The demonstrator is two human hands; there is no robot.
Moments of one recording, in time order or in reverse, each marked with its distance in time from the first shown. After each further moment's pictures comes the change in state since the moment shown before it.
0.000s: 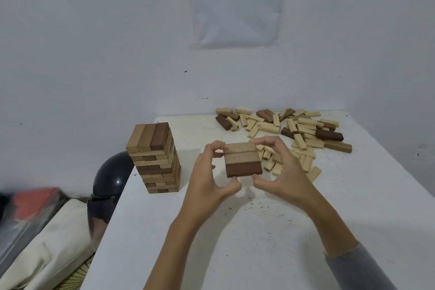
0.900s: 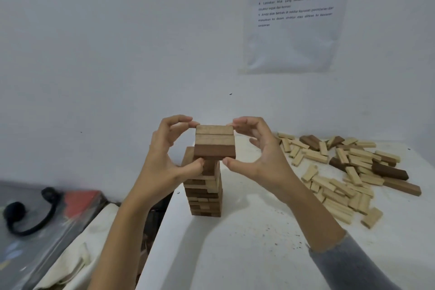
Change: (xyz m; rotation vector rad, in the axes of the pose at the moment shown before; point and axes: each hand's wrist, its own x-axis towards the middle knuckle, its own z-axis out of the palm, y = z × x) left_hand 0.029 0.013 -0.161 0.053 0.141 0.034; right_hand 0.083 -0.097 0.075 0.275 -0.073 -0.145
